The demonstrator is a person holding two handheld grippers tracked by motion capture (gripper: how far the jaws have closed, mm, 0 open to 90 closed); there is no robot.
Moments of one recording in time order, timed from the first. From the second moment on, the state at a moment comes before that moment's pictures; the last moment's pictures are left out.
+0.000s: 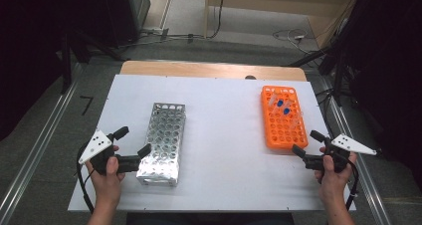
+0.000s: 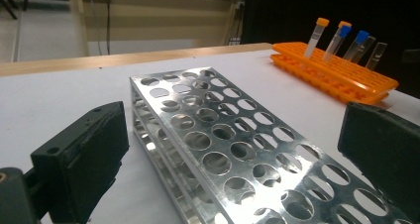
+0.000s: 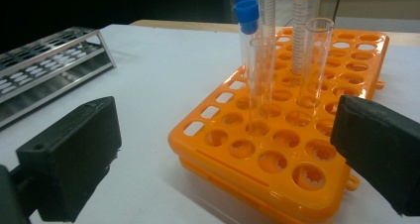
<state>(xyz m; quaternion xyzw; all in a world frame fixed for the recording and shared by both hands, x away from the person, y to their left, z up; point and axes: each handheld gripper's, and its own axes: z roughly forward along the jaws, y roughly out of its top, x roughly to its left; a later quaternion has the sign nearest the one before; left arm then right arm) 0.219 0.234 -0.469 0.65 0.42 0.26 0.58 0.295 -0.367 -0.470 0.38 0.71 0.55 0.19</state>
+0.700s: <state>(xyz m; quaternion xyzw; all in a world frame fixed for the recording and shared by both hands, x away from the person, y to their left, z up) 0.218 0.225 -0.469 0.66 0.41 0.25 0.58 0.311 -0.343 -0.473 0.44 0.70 0.52 0.21</state>
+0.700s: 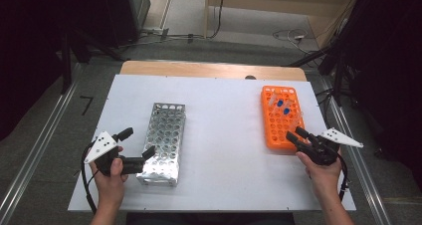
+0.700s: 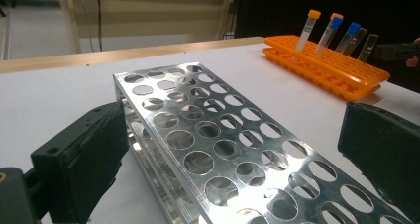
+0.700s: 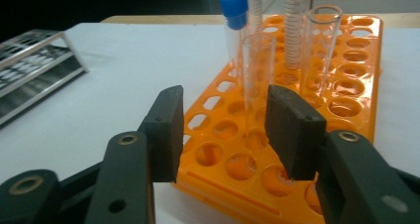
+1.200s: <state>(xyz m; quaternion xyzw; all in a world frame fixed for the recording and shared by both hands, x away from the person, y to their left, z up) 0.217 0.225 -0.469 0.66 0.42 0.25 0.58 0.333 -0.328 -0.493 0.46 0.71 0.47 0.26</state>
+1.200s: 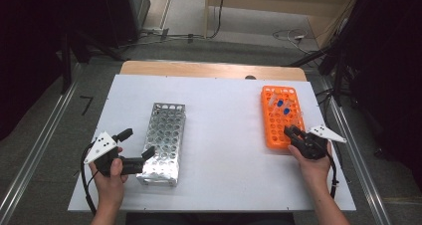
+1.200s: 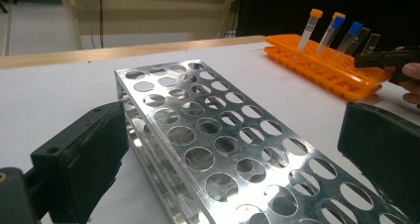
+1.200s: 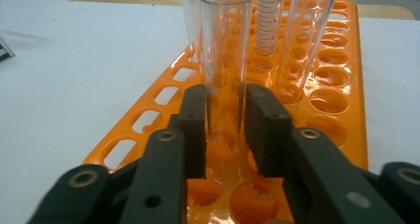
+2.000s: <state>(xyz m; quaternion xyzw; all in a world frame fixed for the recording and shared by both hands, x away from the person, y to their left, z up) 0.217 0.202 -0.422 0.66 0.39 0.26 0.58 0.317 -0.315 -0.435 0.41 0.71 0.50 0.27</state>
